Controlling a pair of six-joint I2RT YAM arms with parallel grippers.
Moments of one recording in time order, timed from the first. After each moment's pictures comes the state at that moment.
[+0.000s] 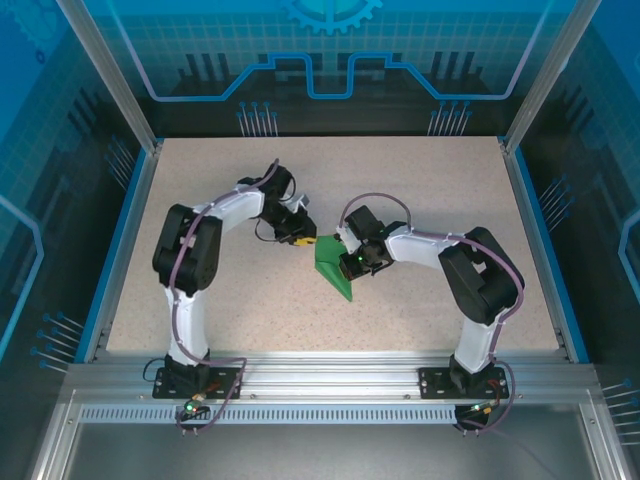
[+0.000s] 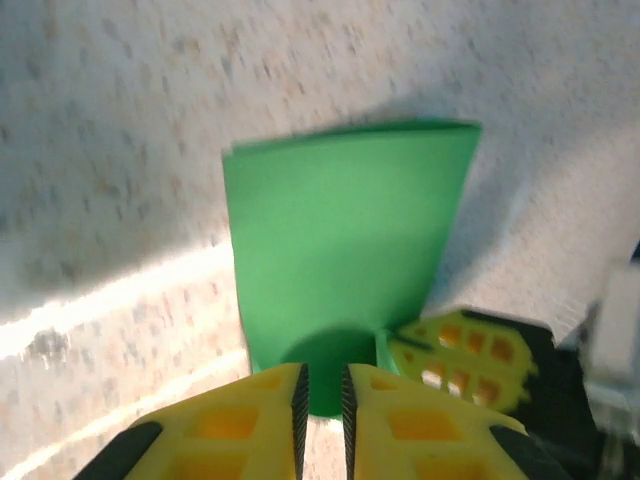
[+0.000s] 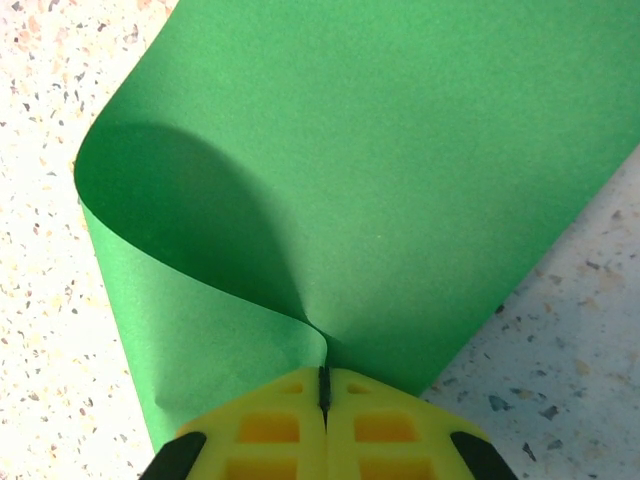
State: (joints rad) left arm -0.32 2.01 1.43 -0.72 0.66 -0.46; right arm 0.60 1.83 1.05 -0.44 -0.24 0.16
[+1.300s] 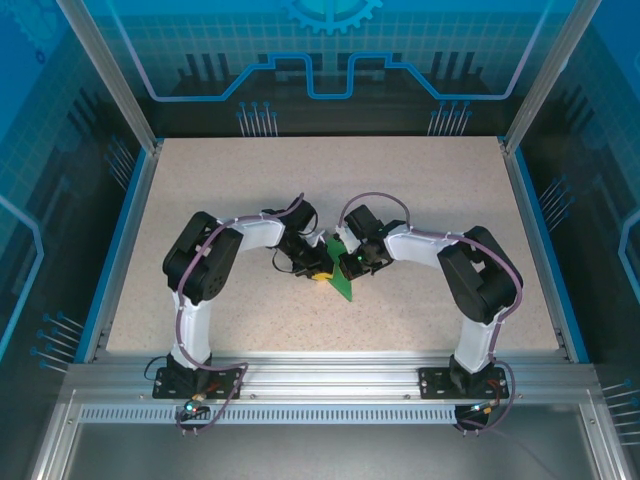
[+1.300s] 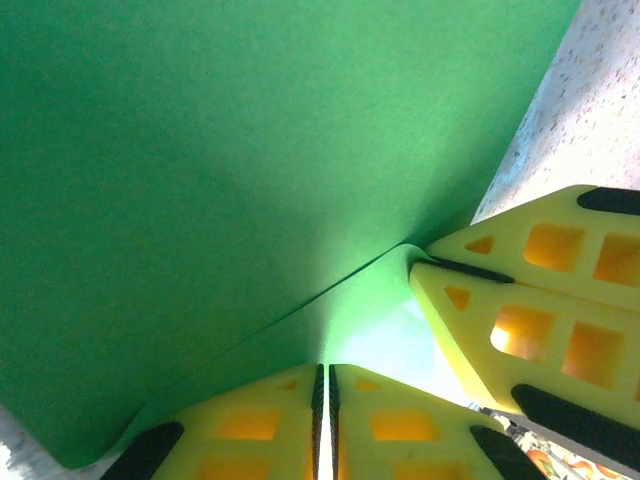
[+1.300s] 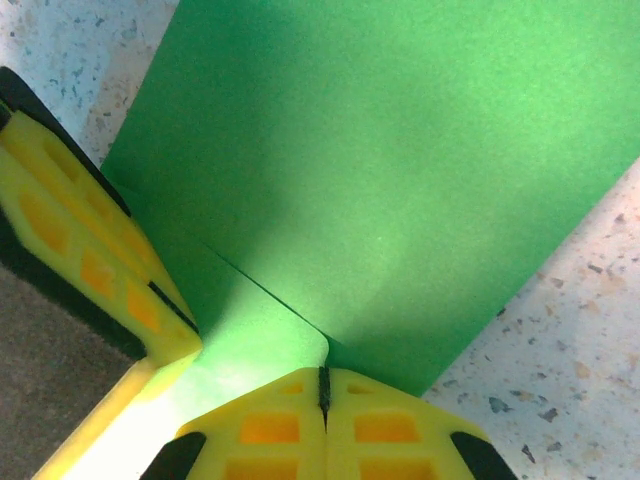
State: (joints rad) left arm -0.49 2.04 1.23 -0.54 0.73 -0.56; right arm 0.60 1.84 1.07 -0.46 -0.24 0.15
